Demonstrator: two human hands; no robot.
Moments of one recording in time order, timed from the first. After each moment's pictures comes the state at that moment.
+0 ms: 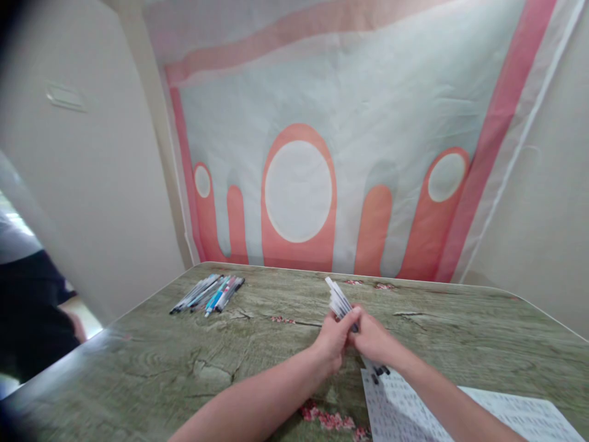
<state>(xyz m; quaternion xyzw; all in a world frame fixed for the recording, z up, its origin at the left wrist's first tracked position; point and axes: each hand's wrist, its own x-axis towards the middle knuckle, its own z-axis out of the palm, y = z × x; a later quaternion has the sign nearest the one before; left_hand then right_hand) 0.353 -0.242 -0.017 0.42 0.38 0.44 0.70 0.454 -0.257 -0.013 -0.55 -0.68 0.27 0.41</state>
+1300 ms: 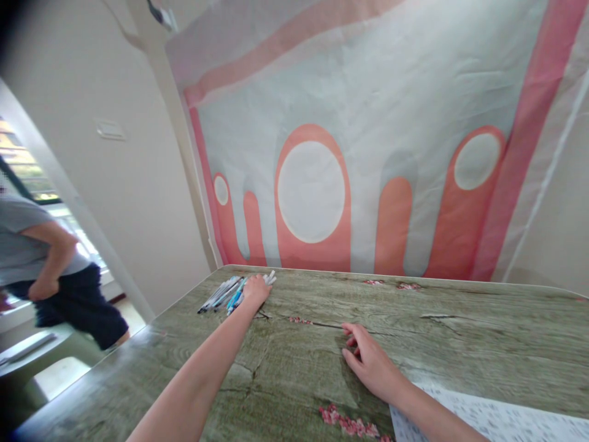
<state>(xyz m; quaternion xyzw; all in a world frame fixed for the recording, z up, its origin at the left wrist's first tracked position) 0.122 -0.061 -0.008 0.65 0.75 0.09 -0.08 0.412 -0.271 -0.061 -0.51 -0.72 0.26 0.40</state>
